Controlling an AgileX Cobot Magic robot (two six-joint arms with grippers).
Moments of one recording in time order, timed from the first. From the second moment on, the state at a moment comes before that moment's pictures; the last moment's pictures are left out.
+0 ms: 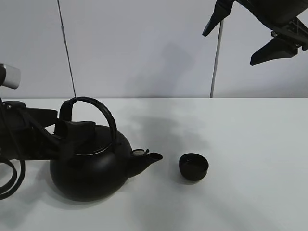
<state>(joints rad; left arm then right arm) -0.50 1.81 -0.30 0.08 -1.15 -0.02 0.20 1.56 -1.18 0.39 0.52 0.14</state>
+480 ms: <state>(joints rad) -0.50 1.61 -0.24 0.08 -1.15 0.01 0.20 1.56 -1.18 0.39 0.52 0.14</state>
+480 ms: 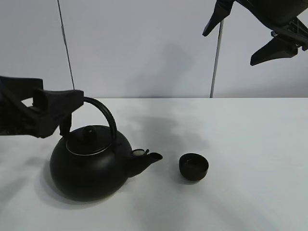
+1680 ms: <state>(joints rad) -0.50 1.33 -1.14 -0.06 0.75 -0.15 0.20 1.56 -1.18 0.39 0.52 0.14</state>
